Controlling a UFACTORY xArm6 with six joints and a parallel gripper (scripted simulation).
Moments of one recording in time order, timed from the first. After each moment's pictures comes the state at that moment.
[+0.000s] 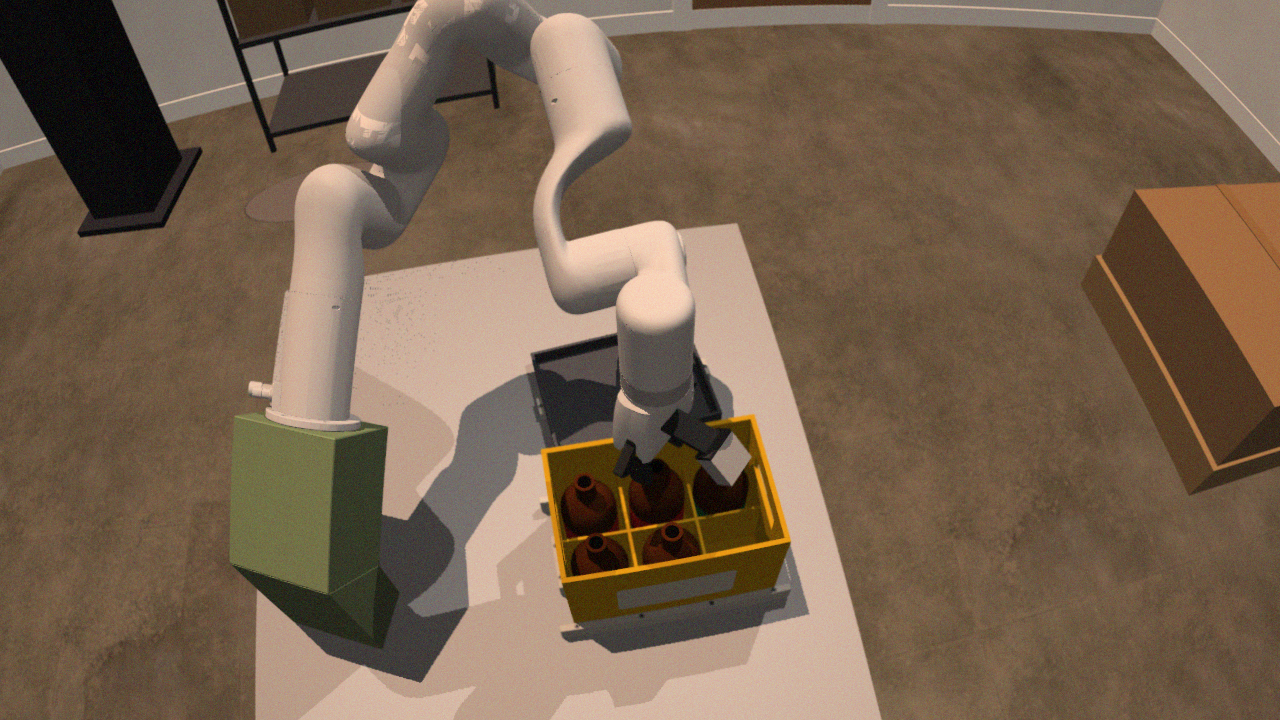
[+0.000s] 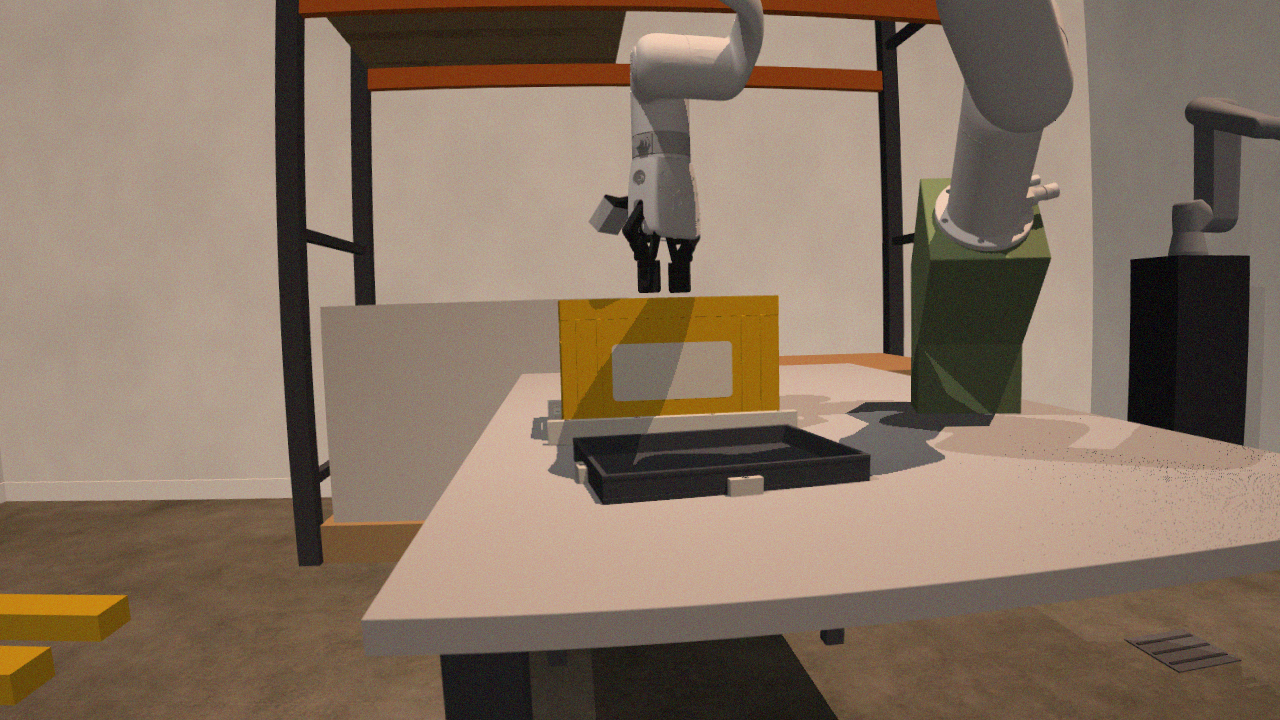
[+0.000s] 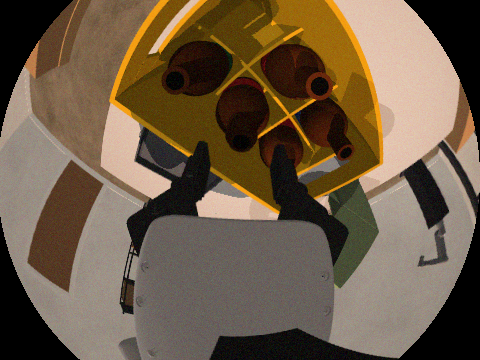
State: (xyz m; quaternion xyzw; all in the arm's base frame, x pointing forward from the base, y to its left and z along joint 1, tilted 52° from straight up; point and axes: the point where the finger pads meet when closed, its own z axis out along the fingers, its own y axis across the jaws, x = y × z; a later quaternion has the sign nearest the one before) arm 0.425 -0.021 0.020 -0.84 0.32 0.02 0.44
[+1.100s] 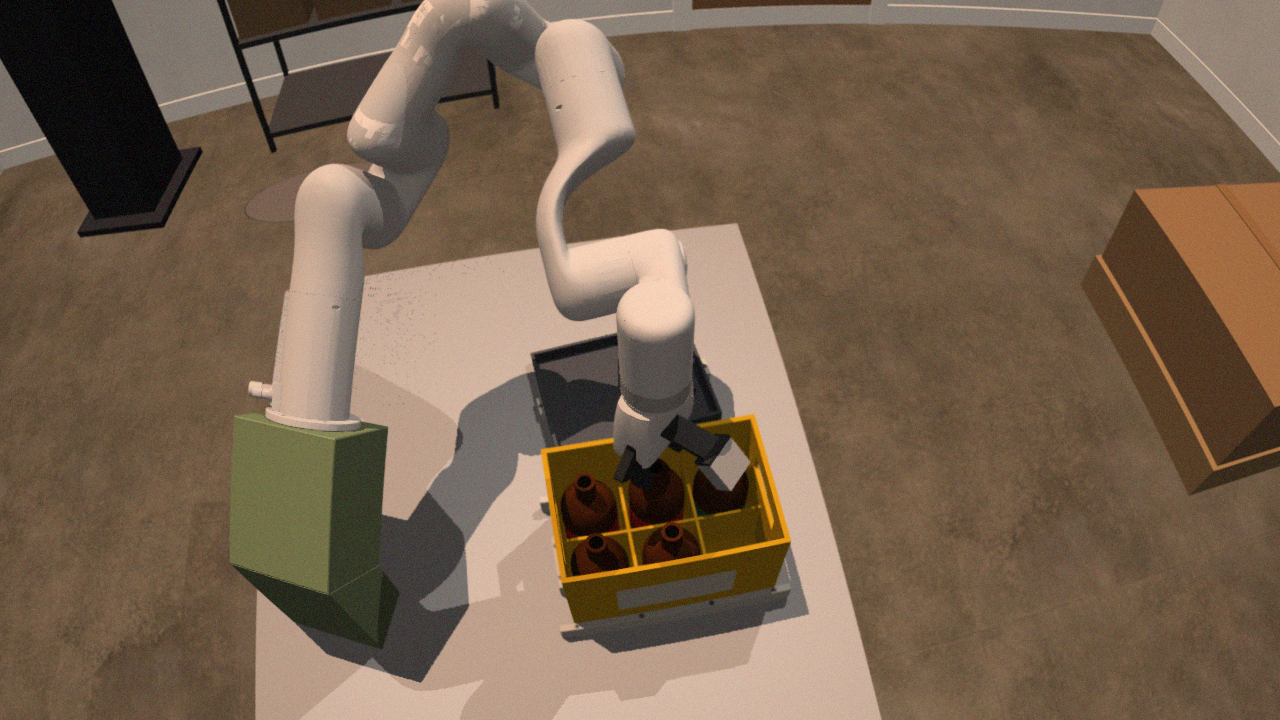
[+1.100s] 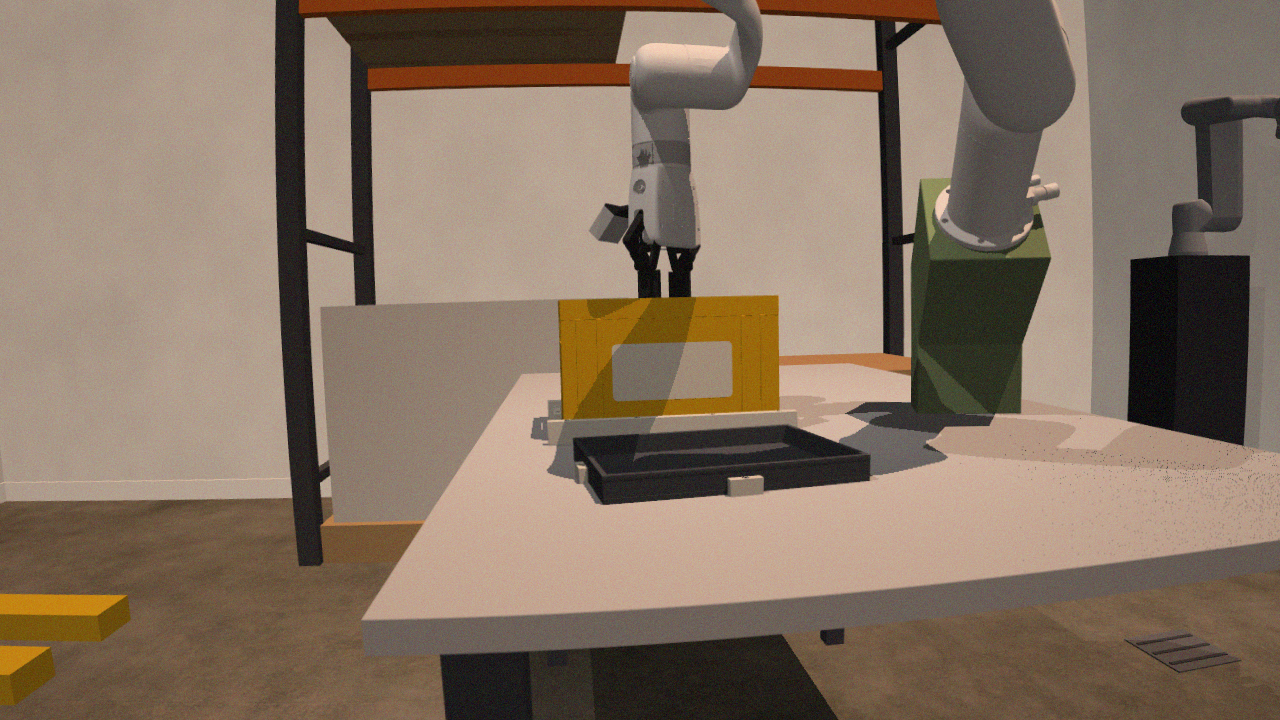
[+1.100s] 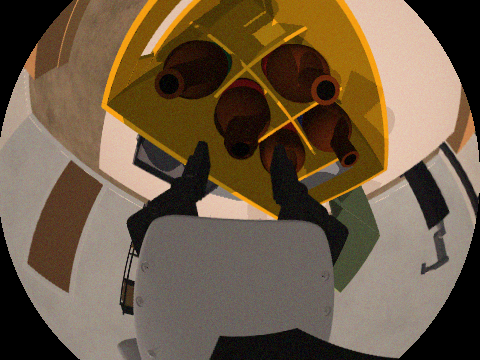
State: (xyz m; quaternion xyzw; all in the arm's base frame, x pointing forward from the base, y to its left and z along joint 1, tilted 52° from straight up) arm 0.427 -0.012 0.012 -0.84 0.32 0.02 0.44
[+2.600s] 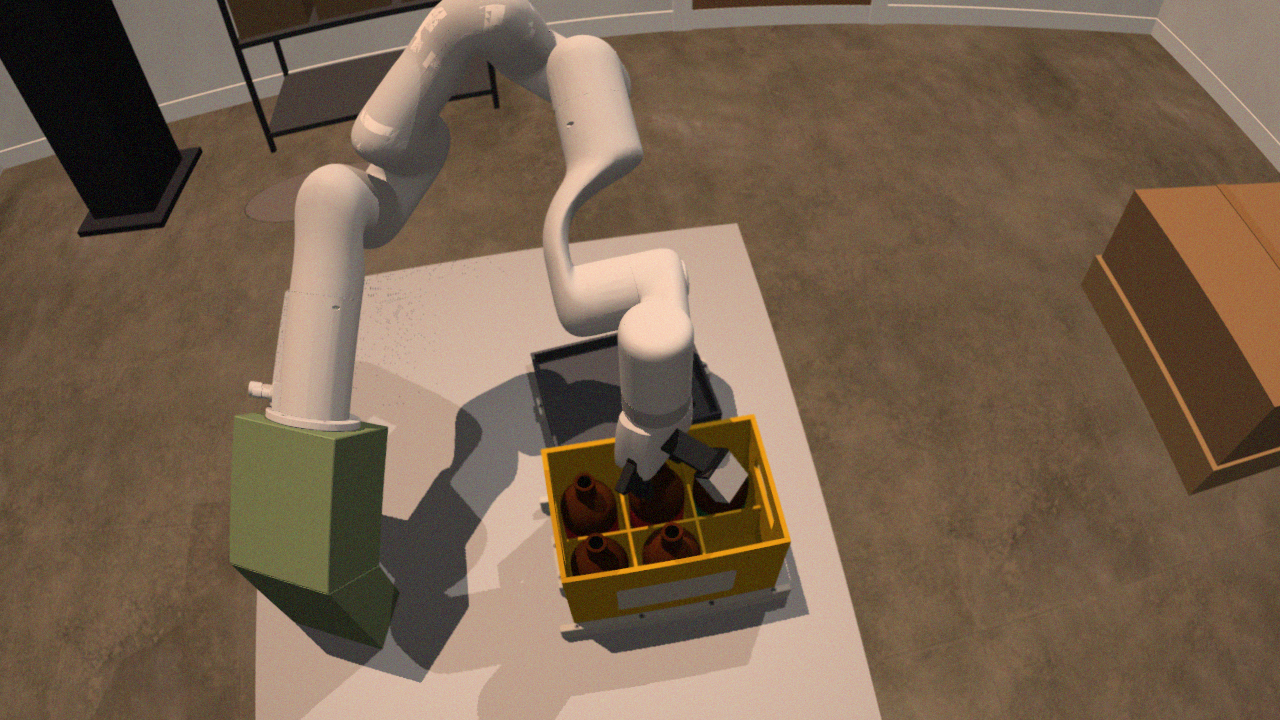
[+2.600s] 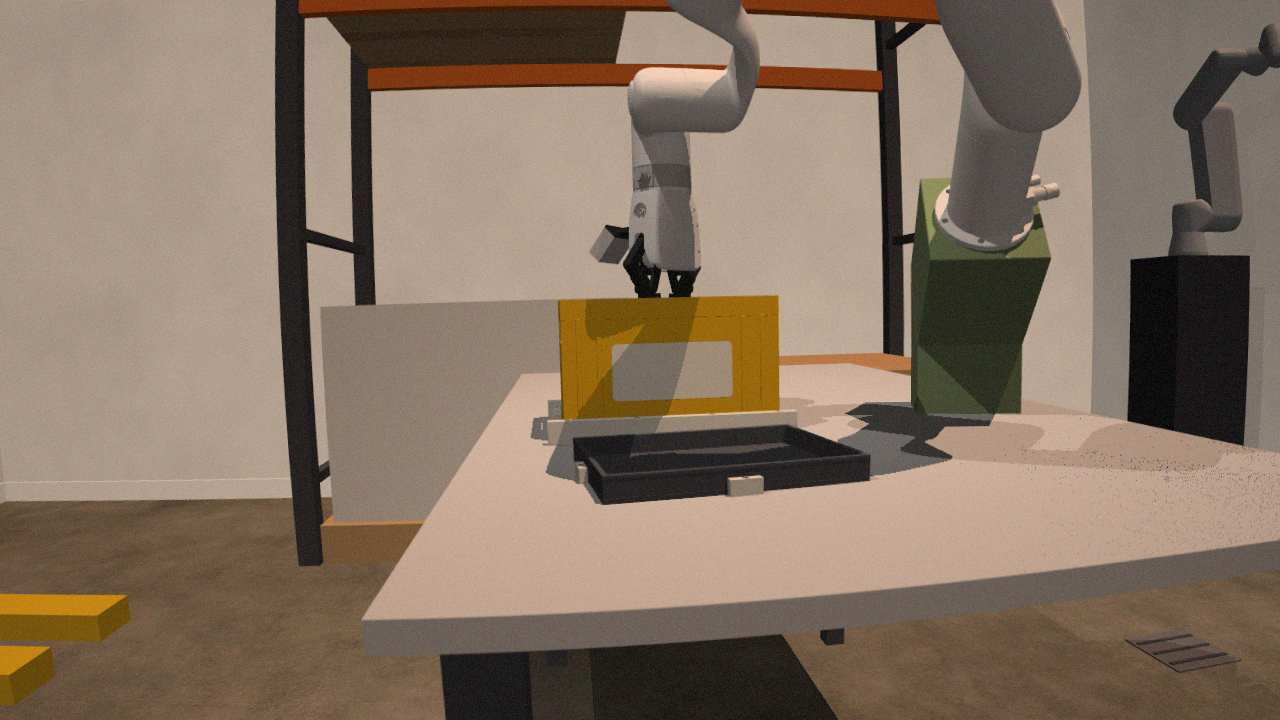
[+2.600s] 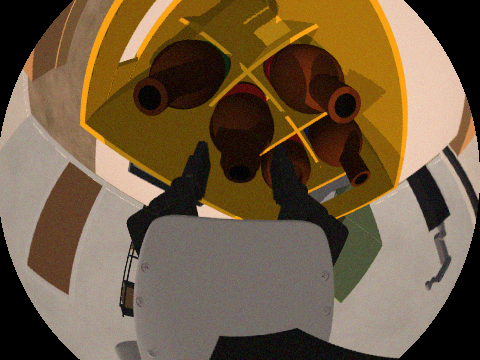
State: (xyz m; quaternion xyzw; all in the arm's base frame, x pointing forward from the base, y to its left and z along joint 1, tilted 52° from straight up) arm 0.435 0.009 -0.006 -0.84 0.32 0.02 0.44
